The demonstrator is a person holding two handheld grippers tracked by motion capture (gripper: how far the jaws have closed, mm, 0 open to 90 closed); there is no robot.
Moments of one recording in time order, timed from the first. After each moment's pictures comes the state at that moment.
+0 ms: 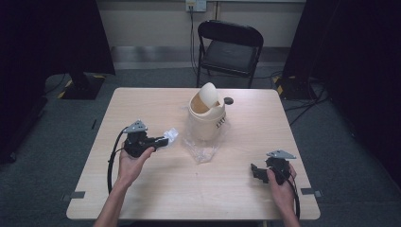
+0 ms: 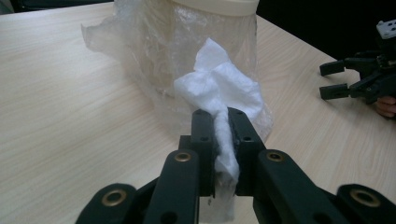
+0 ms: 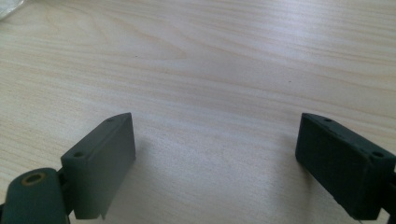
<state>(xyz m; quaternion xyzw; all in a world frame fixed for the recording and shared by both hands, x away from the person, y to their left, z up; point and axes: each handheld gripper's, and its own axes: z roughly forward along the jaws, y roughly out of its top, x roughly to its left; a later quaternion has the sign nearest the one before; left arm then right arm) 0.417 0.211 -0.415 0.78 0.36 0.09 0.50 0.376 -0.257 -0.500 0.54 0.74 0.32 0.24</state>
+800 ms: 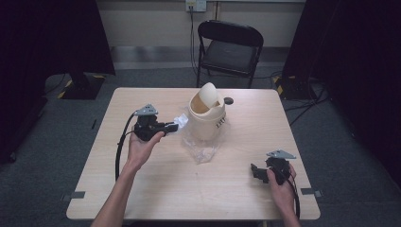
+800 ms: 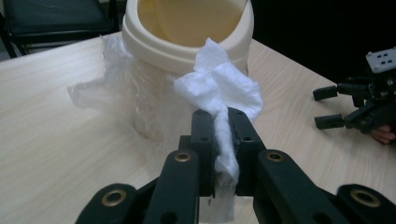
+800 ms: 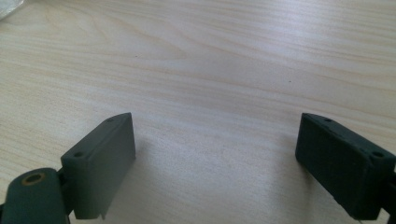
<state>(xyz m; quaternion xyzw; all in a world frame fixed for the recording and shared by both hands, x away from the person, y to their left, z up) 0.452 0.184 -0.384 0.79 0.33 0.10 0.51 0.376 -0.257 -0.500 0.54 0.74 0.32 0.24</state>
